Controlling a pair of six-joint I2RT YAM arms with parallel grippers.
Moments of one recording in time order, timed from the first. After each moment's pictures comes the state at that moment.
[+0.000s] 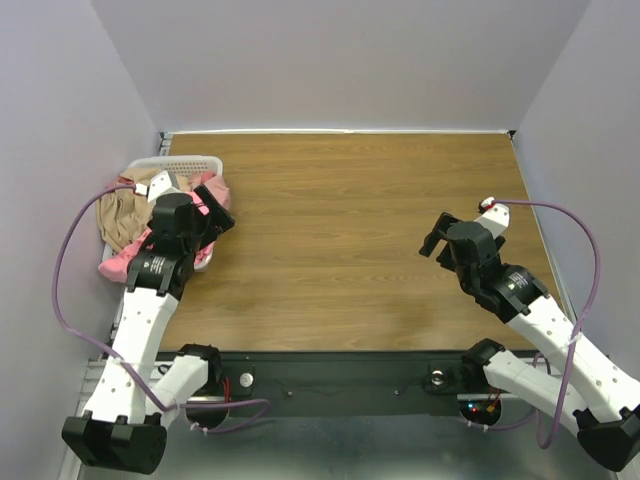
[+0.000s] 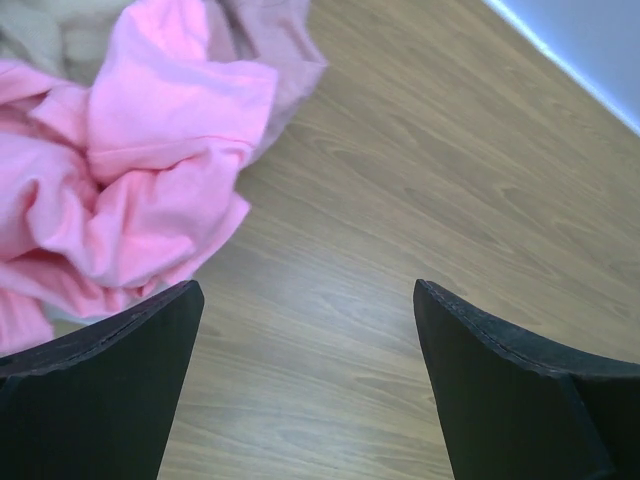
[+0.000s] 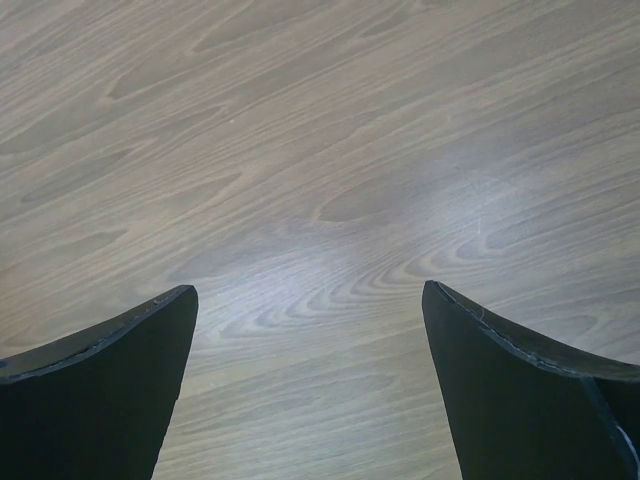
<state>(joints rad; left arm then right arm) -0.15 0.85 0.95 -0.61 -0.21 -0.62 0.58 0.79 0.81 -0.66 0.62 0.74</state>
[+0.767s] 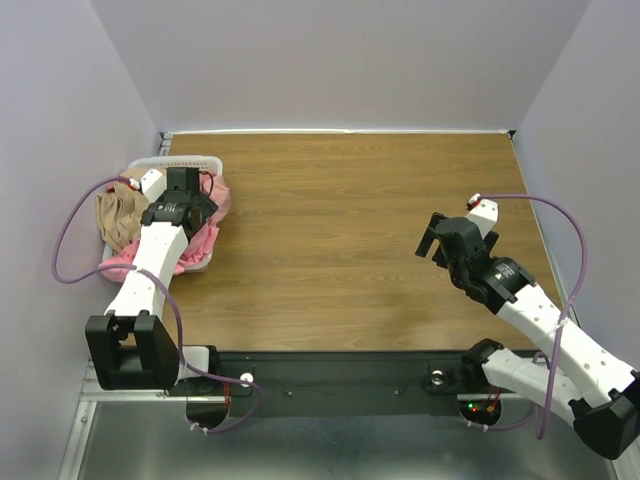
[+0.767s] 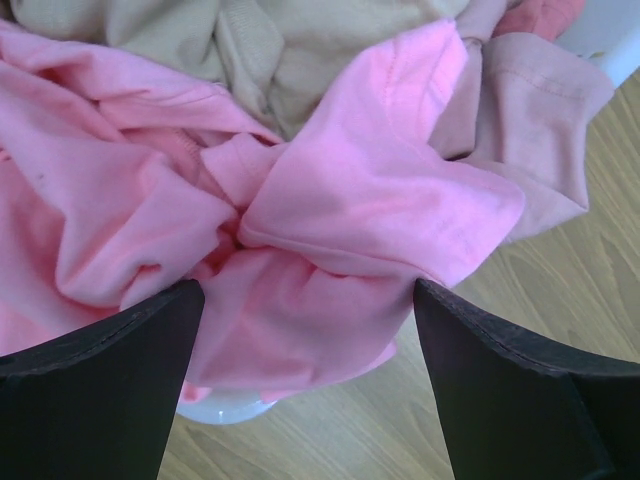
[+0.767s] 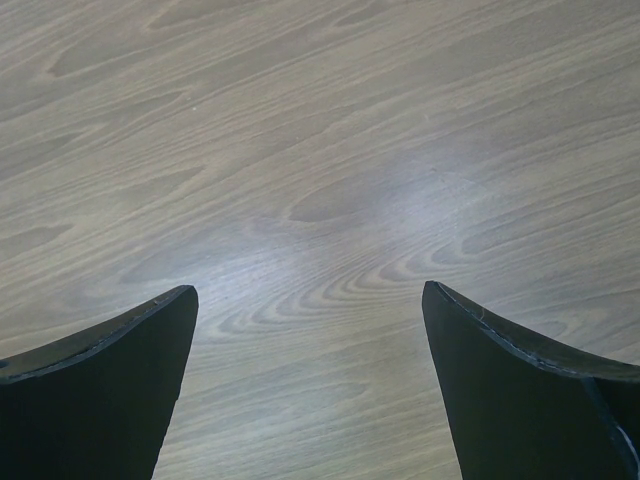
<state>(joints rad) -0.02 1.28 1.08 -0.69 -0.45 -0.80 0.58 0.88 0.81 -0.65 0.65 0.69</state>
